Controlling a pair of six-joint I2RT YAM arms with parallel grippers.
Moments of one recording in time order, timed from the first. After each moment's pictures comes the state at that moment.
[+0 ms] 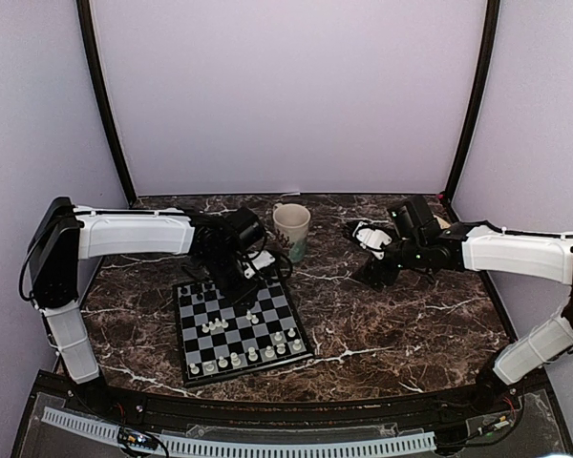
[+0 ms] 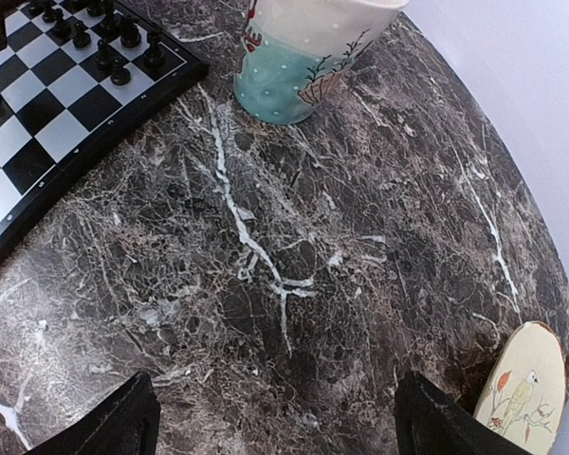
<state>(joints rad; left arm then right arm) -0.83 1.83 1.35 -0.83 0.07 0.04 0.65 1.41 0.90 -0.28 -0.03 -0.45</state>
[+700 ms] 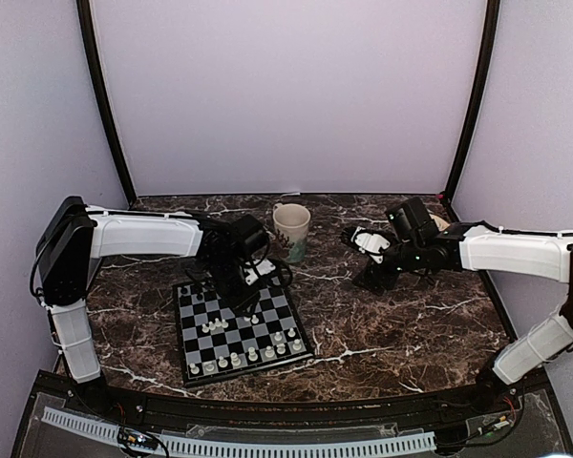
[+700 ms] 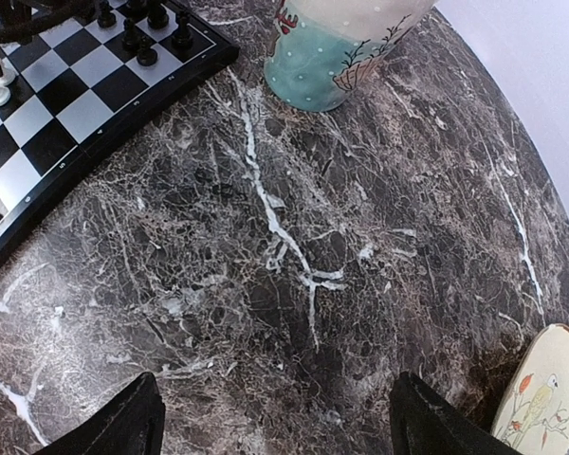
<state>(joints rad) -0.83 1.89 1.36 -0.86 0.08 0.04 0.65 1.43 0.90 -0.32 -0.08 -0.46</state>
